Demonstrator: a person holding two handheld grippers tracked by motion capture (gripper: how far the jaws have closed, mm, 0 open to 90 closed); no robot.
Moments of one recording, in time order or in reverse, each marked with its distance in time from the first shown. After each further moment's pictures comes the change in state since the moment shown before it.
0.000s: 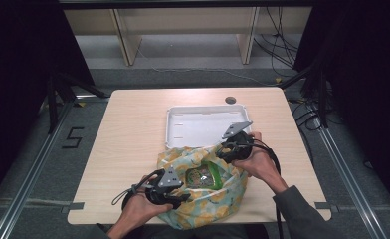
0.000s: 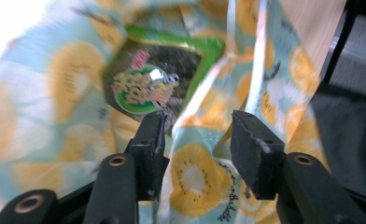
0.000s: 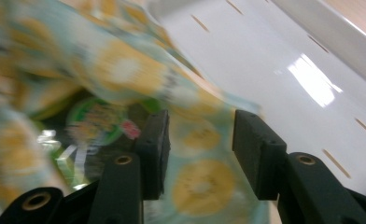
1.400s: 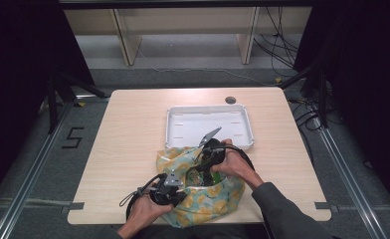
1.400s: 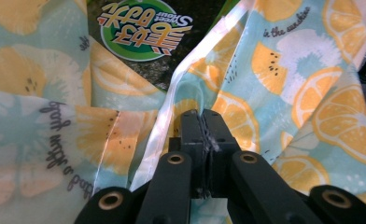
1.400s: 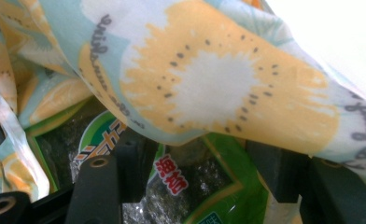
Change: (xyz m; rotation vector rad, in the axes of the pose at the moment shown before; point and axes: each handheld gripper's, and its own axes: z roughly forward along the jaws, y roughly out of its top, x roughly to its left) left arm 0.009 -0.027 0.044 0.161 -0.021 -0.079; right arm 0.007 0.005 0.101 0.143 0.213 -0.021
